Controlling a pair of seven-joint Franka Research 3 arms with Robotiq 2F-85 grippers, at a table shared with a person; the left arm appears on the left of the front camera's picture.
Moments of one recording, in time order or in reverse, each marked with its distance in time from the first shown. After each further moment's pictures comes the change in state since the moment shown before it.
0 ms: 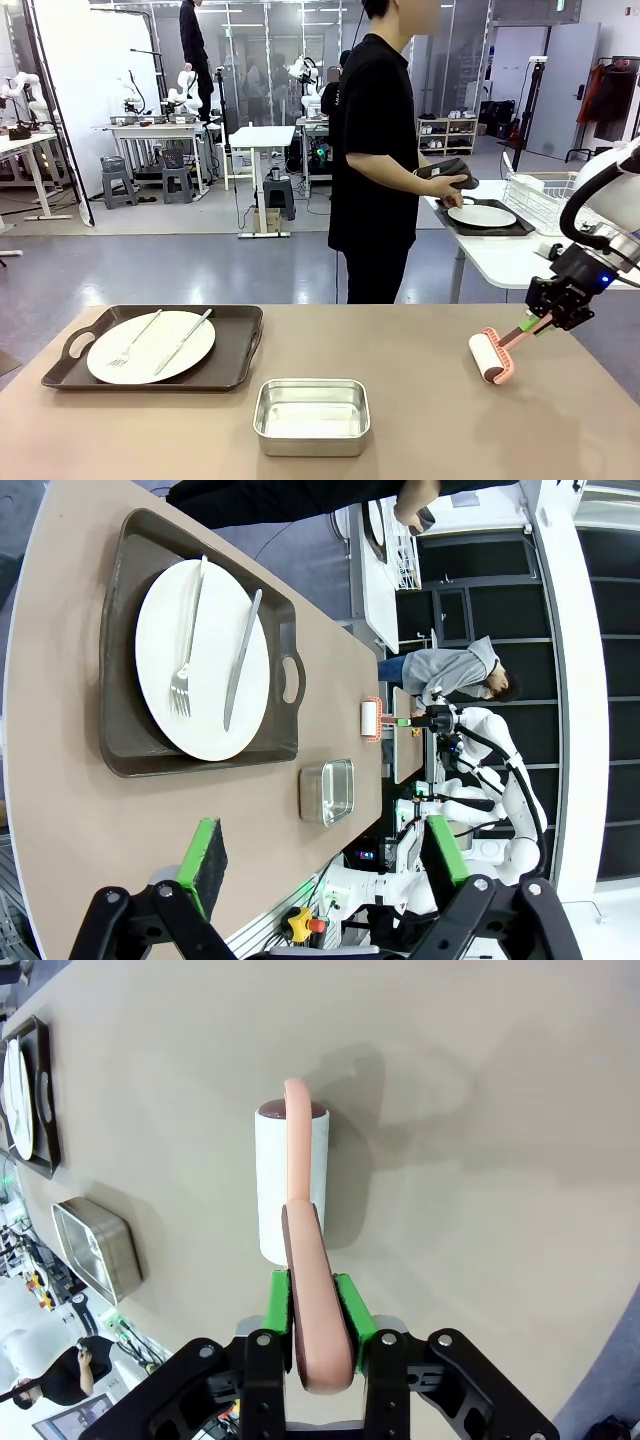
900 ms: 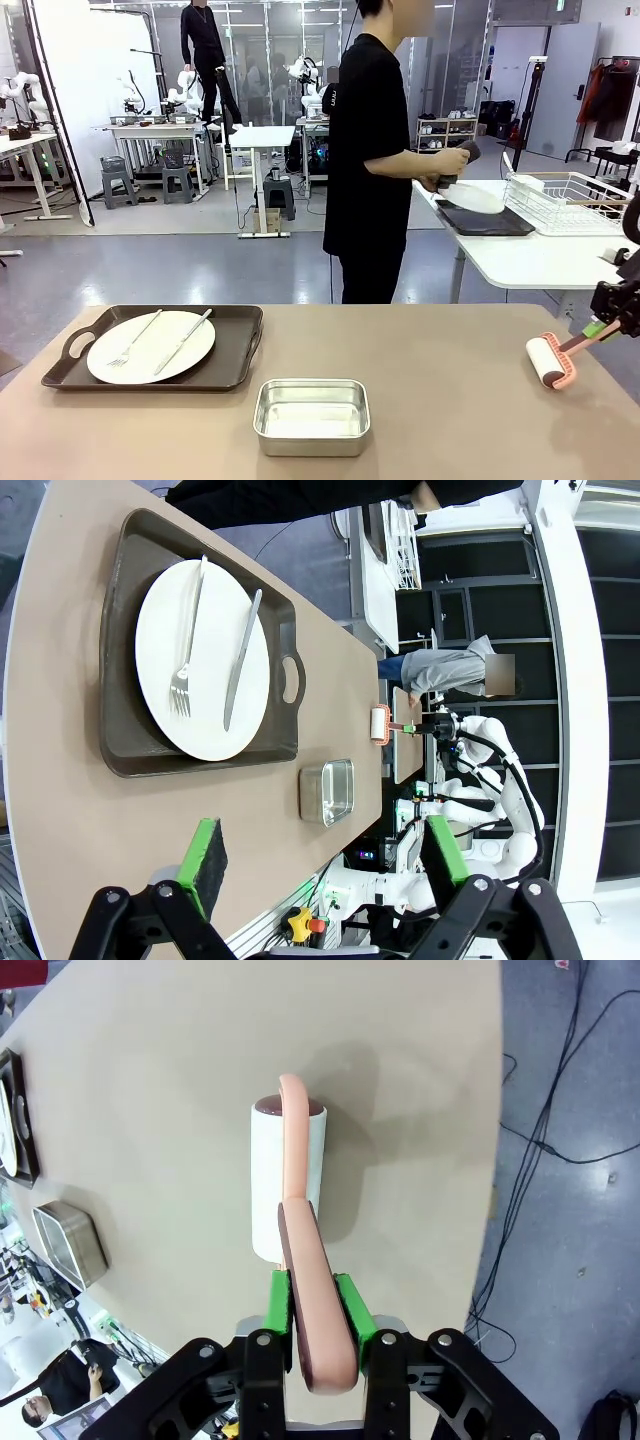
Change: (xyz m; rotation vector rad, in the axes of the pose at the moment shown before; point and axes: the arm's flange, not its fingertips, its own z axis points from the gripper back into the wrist) left arm 0.000 0.000 0.000 0.000 0.000 0.000; right arm -0.021 -0.089 0.058 -0.033 -0.022 -0.082
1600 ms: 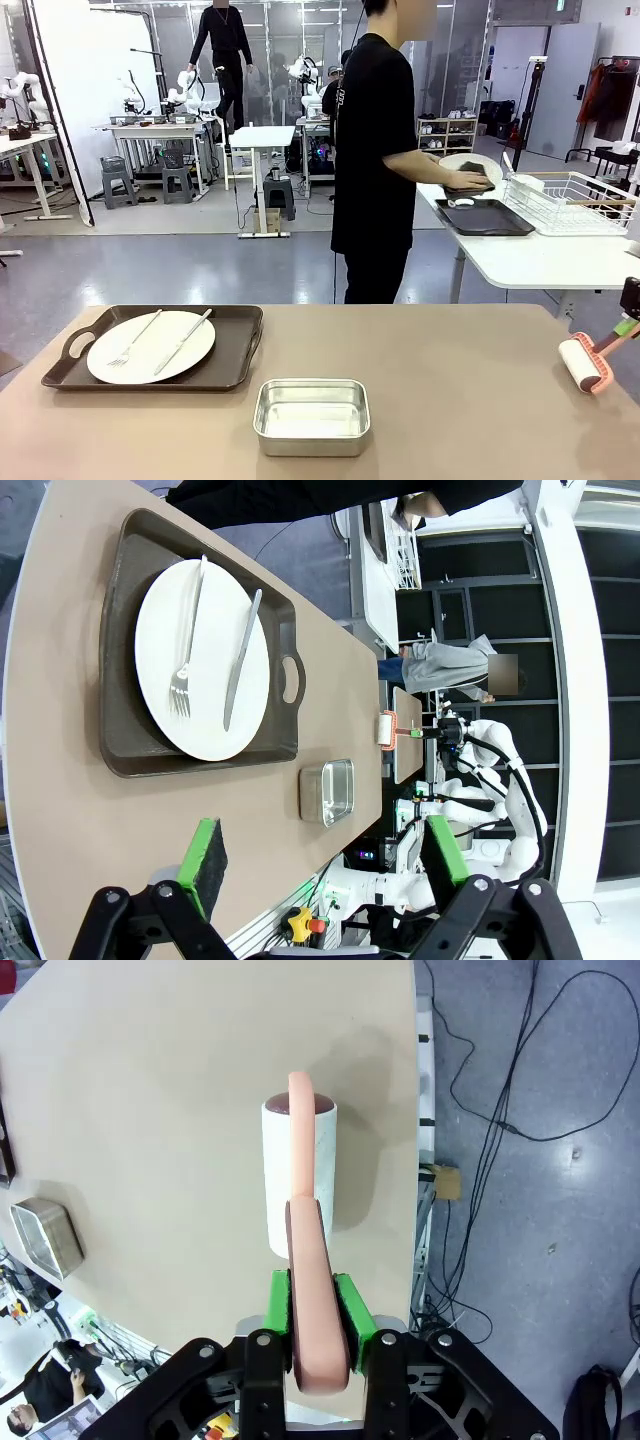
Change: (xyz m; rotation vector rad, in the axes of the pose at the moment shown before) left arm 0.000 0.000 0.000 0.000 0.000 0.000; right arm -0.016 -0.007 0.038 -0.085 -0.001 -0.011
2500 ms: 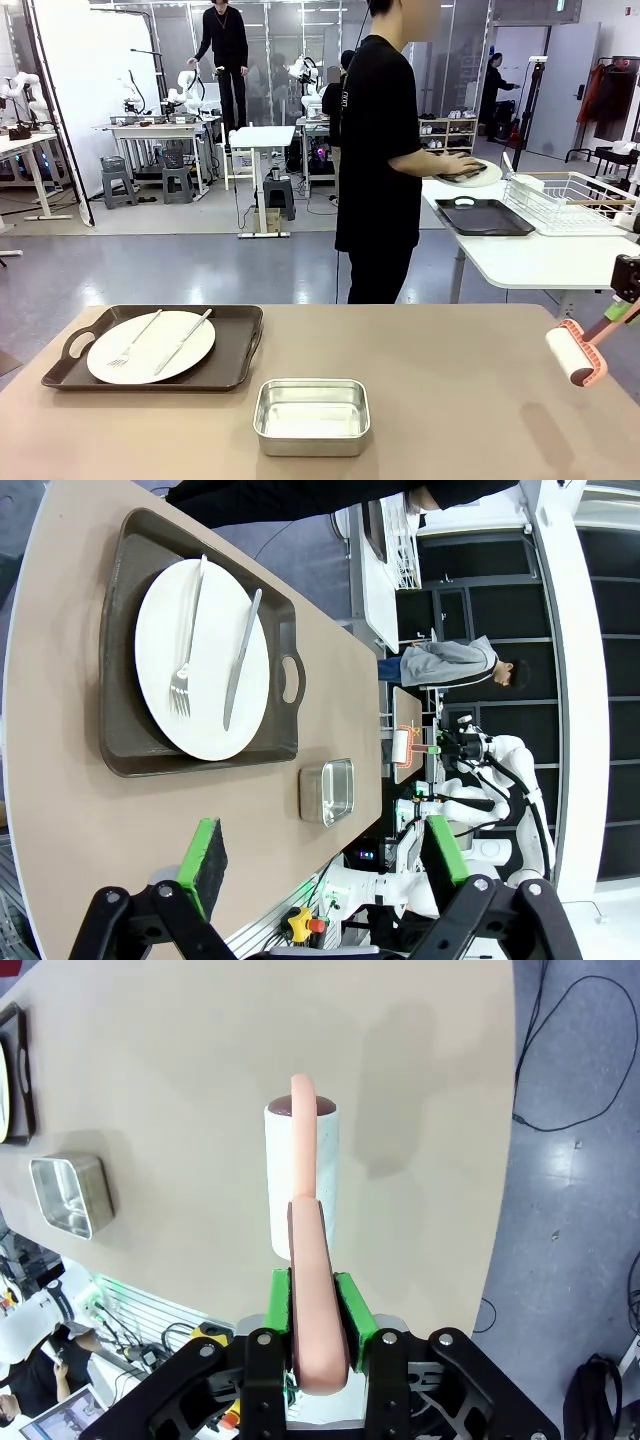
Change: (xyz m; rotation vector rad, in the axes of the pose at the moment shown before) left arm 0.000 0.000 0.000 0.000 0.000 0.000; right arm -0.069 0.095 0.026 -0.031 -0.014 0.037
